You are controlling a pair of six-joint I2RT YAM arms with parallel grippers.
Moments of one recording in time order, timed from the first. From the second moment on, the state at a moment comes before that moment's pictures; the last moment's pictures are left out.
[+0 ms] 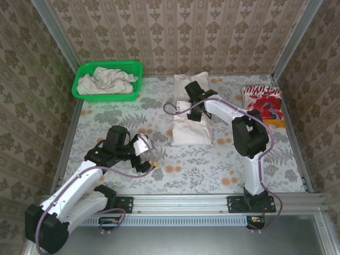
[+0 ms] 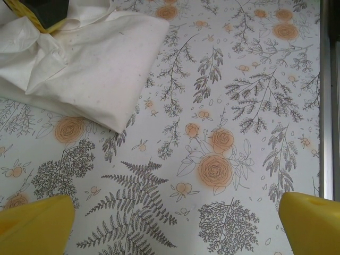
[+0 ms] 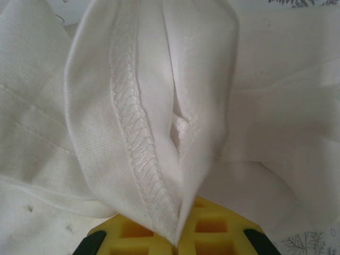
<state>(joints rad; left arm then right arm) -0.51 0.86 0.60 -0.54 0.61 0.60 0.44 2.08 1.65 -0.70 0.01 -0.96</state>
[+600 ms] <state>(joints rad) -0.51 0.86 0.60 -0.54 0.61 0.60 0.45 1.90 1.44 -0.45 -0.04 -0.86</state>
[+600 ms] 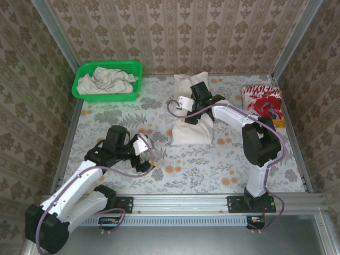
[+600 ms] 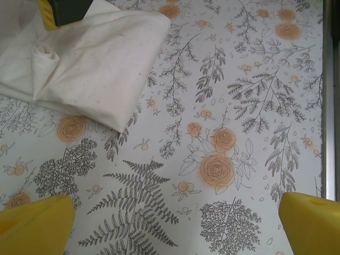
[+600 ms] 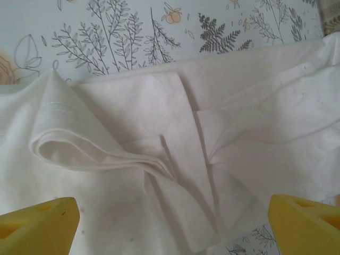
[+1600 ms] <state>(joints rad) -0.50 0.87 0.60 -0.53 0.61 0.60 0.46 1.97 1.43 -0.31 0.02 -0.78</state>
